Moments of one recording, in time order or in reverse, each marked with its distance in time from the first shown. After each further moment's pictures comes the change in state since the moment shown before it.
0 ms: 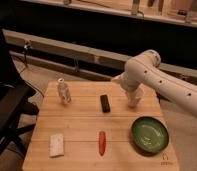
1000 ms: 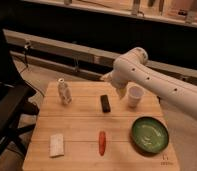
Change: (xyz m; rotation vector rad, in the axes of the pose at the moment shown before) arm -0.025 -0.038 0.008 0.037 -0.019 -0.119
